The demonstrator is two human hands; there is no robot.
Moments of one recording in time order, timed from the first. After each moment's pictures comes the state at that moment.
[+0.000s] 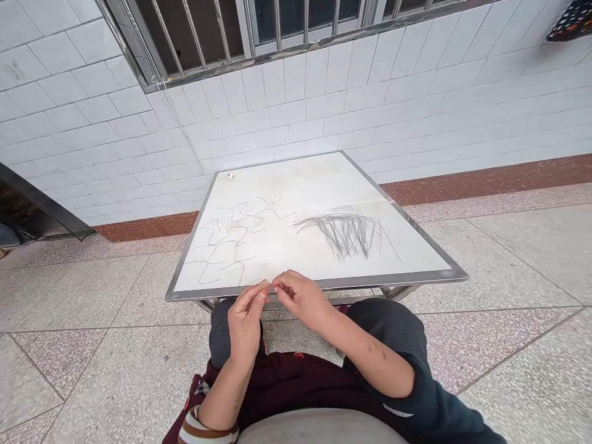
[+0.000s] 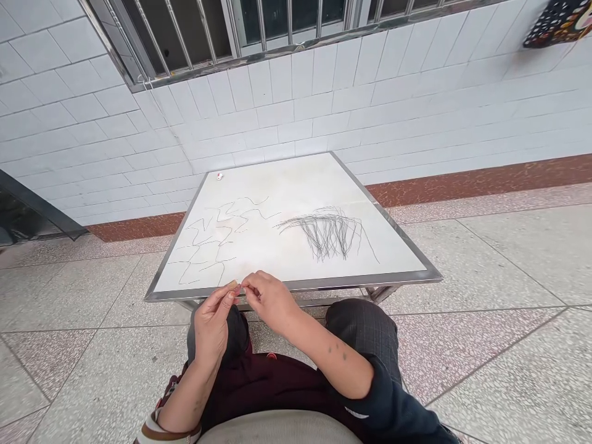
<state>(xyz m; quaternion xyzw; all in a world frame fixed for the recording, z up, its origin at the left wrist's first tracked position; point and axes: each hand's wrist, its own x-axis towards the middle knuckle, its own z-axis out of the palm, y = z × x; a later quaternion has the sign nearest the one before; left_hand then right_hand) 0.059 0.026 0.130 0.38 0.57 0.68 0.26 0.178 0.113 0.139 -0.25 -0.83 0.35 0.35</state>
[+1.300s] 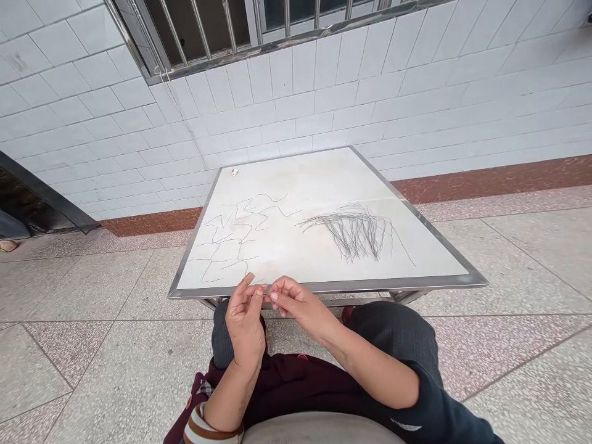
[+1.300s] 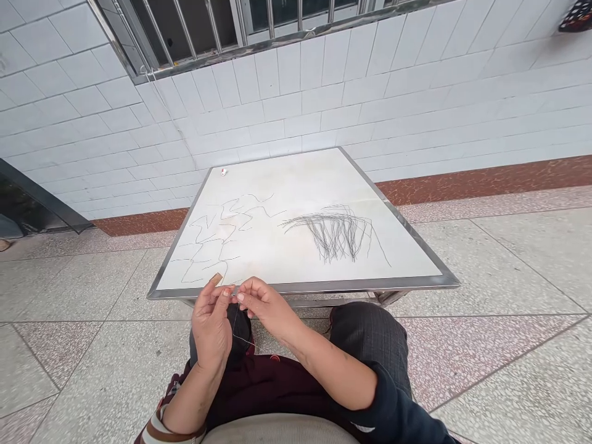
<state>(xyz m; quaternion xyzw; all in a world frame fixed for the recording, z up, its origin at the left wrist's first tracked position) 0.065 0.034 0.135 0.26 0.53 0.77 0.24 0.162 0.101 0.132 -0.18 -0.53 0.77 0.29</state>
